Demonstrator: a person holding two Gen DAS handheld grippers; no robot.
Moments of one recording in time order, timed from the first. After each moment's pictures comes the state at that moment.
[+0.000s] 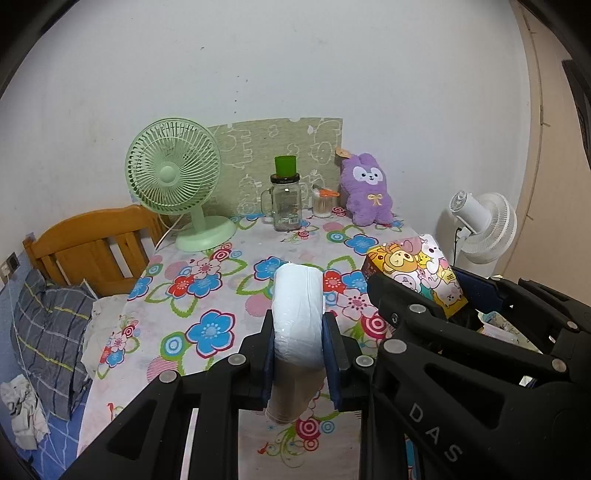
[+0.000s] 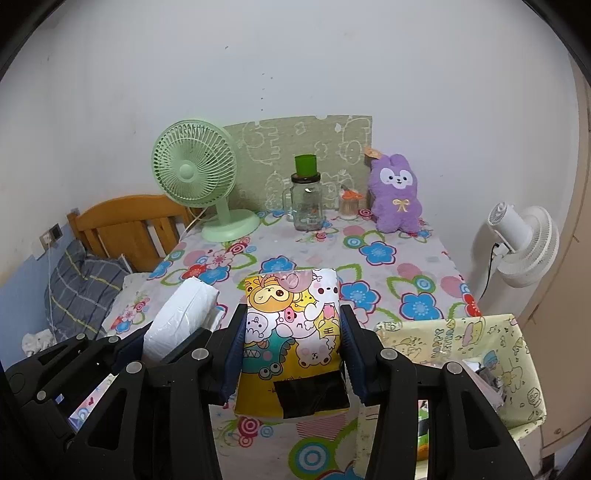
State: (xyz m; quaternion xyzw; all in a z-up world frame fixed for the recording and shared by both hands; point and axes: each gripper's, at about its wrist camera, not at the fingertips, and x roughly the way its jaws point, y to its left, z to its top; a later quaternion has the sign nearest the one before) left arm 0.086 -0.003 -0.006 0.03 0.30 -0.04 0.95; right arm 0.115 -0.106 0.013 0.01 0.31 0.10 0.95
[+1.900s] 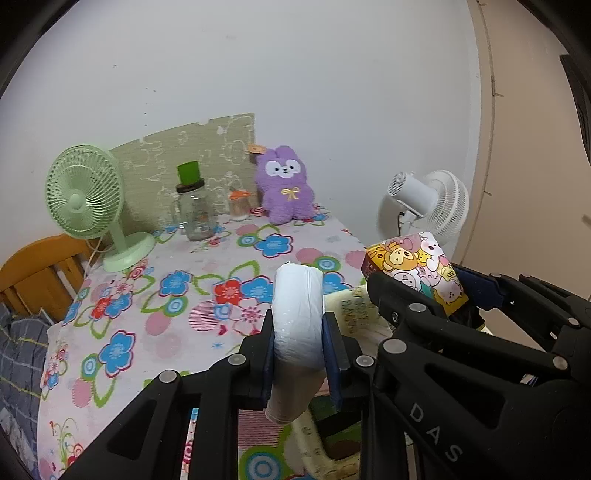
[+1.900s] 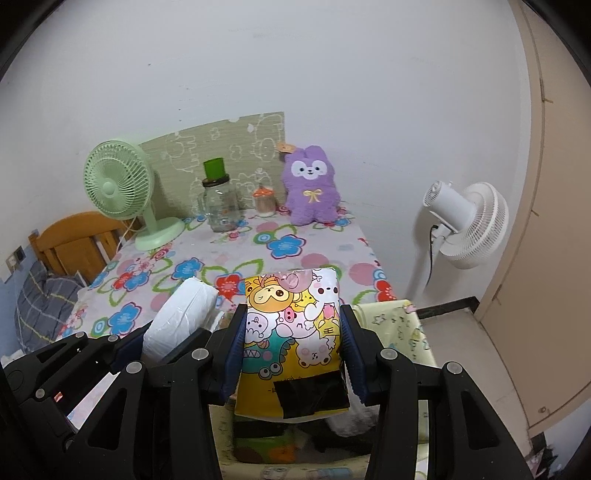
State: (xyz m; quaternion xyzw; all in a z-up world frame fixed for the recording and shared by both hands) left arm 0.102 -0.137 -0.024 0.06 0.31 -0.13 0.94; right arm 0.113 -0.238 -0.007 0.04 0.31 0.01 0.95
